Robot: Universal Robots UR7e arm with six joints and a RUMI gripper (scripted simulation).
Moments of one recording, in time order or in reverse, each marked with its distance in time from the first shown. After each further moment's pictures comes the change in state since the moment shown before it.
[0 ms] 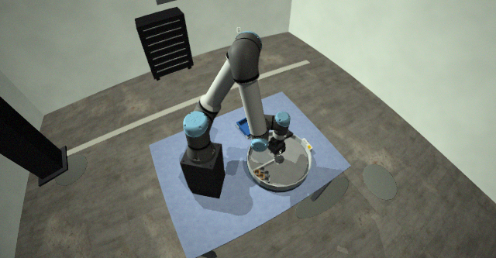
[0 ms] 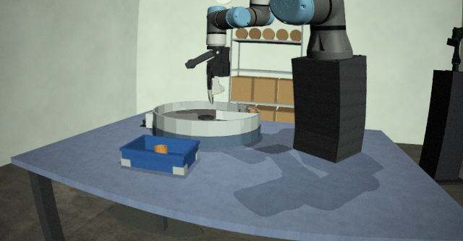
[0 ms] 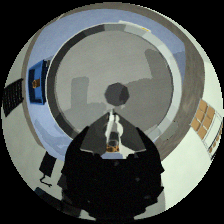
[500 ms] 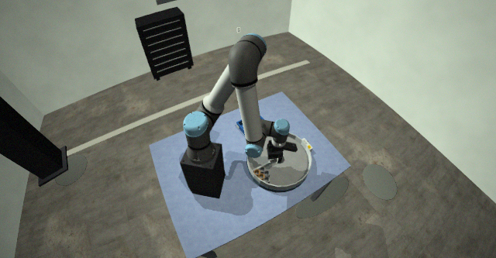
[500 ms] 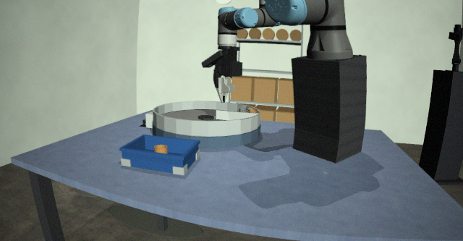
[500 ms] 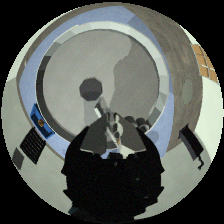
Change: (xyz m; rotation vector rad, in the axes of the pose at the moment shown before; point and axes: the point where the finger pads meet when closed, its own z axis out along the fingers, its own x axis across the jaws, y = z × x) arm 0.039 0.039 -0.001 0.005 -0.009 0.630
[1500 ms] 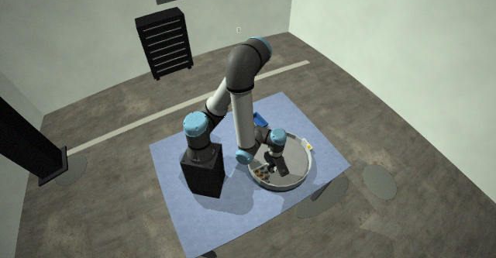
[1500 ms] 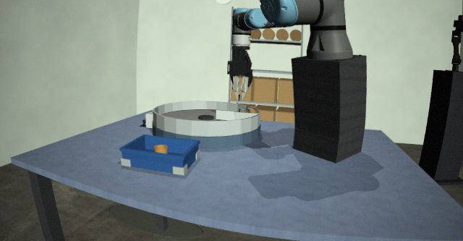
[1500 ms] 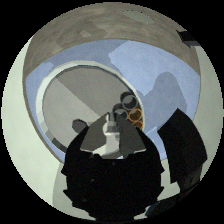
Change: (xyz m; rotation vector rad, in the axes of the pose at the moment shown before) arm 0.071 0.031 -0.003 0.007 -0.012 1.204
